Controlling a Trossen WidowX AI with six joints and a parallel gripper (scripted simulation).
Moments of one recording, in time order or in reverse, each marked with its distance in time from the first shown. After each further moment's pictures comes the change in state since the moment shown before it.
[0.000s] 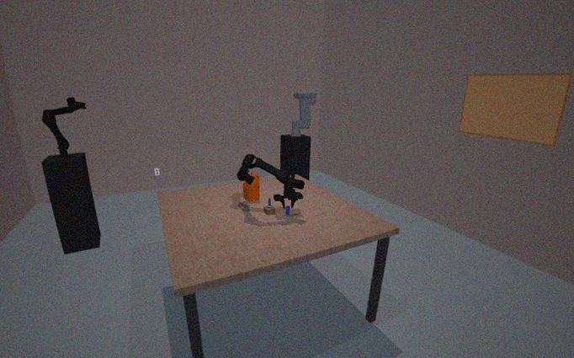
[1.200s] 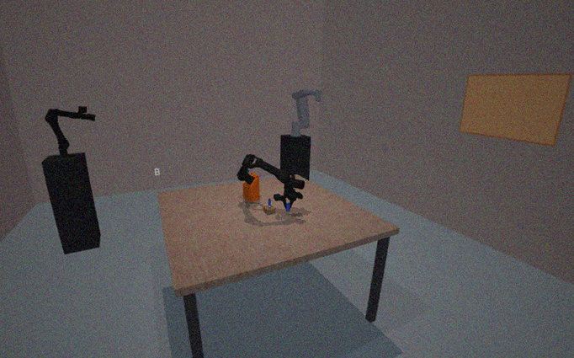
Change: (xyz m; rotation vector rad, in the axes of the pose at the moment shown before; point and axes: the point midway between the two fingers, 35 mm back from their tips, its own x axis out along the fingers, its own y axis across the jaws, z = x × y) arm 0.000 0.000 -0.001 -0.016 -0.001 -0.014
